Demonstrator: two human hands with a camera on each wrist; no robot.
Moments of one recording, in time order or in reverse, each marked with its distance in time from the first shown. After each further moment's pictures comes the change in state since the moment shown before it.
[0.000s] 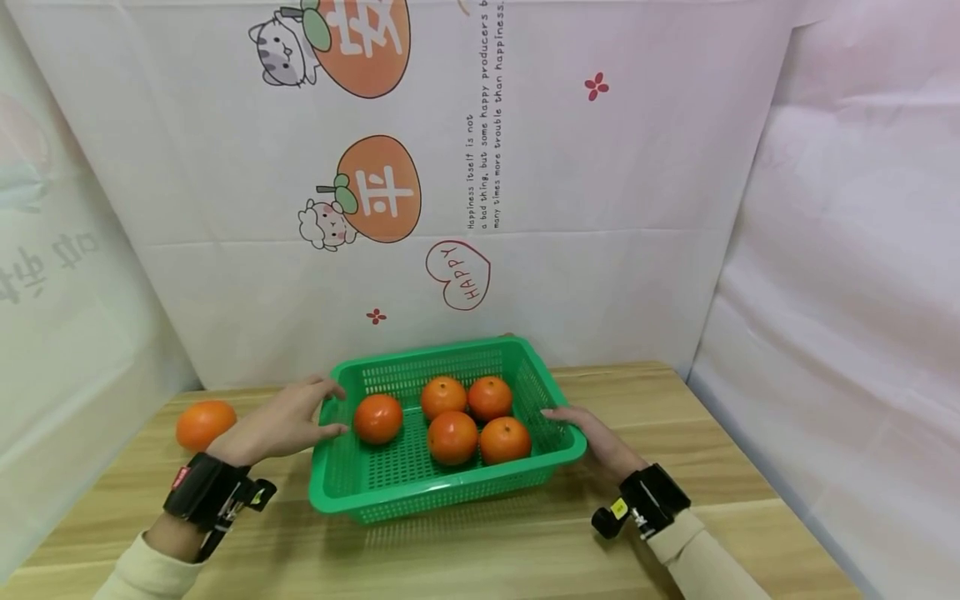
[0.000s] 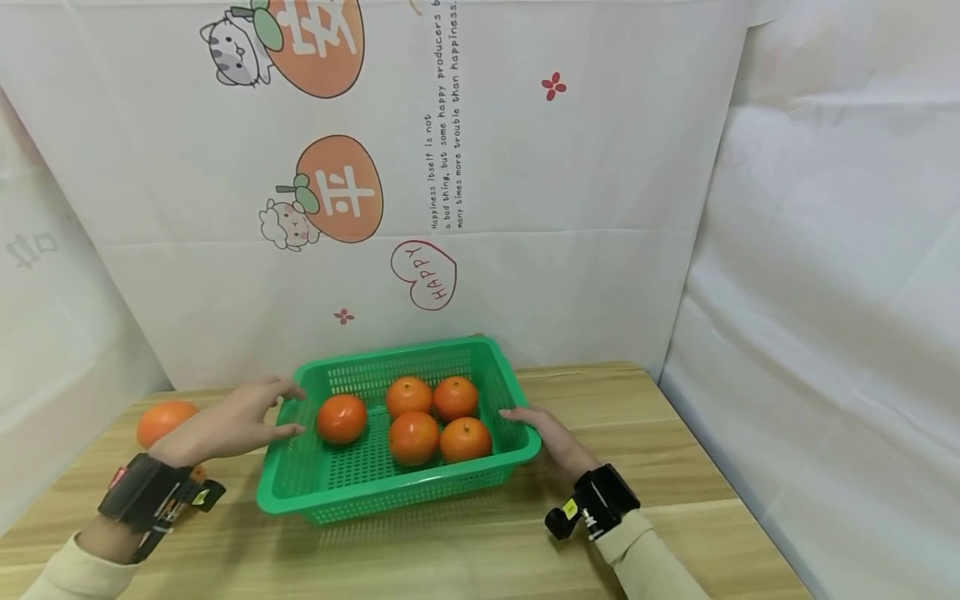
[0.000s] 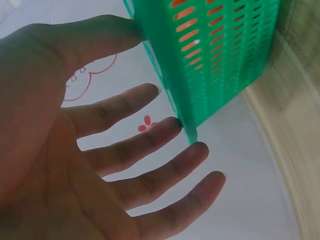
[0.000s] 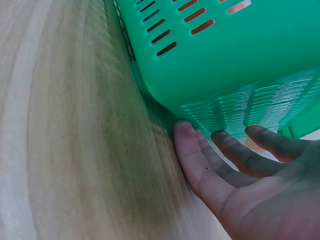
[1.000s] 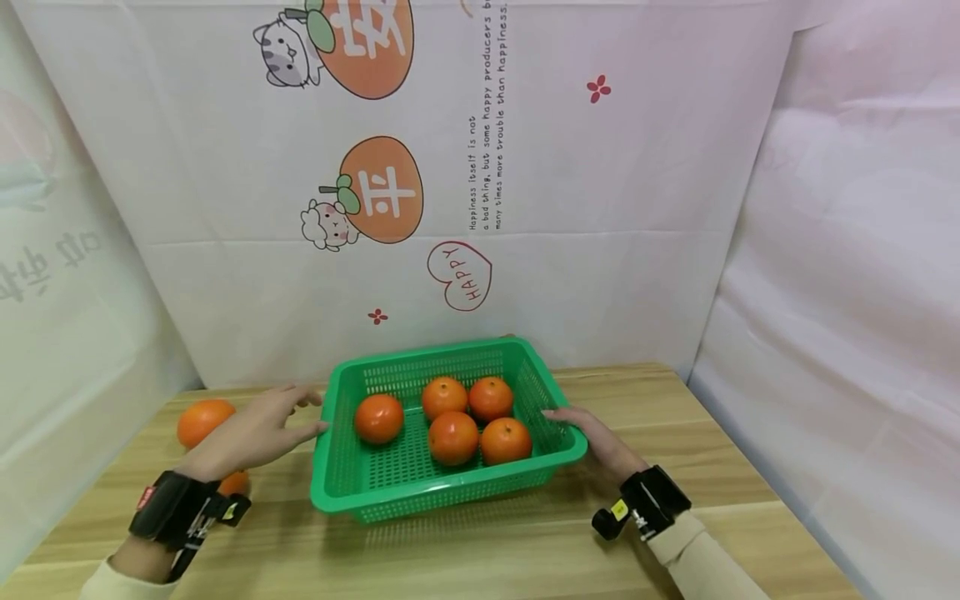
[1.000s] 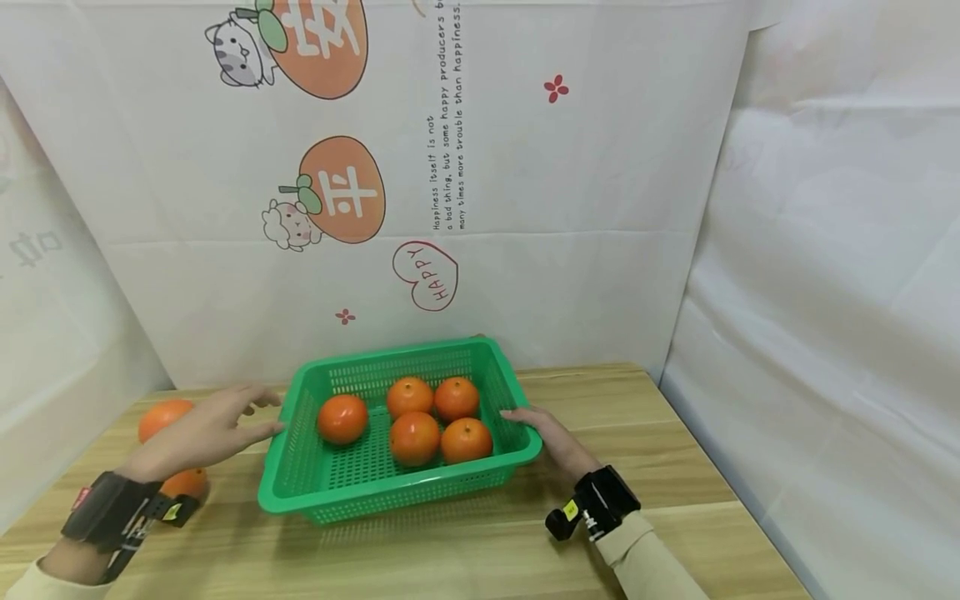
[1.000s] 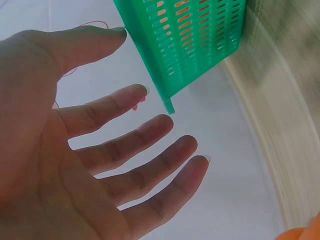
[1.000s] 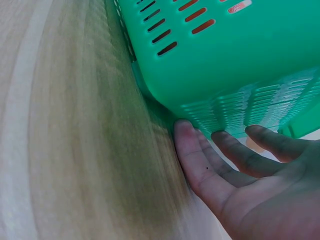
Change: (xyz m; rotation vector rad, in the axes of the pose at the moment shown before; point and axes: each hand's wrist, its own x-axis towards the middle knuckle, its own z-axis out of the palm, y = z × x) left_hand -0.023 -0.020 -0.003 -0.038 0.043 -0.087; right_hand -0.001 -0.003 -0.002 -0.032 0.015 0.021
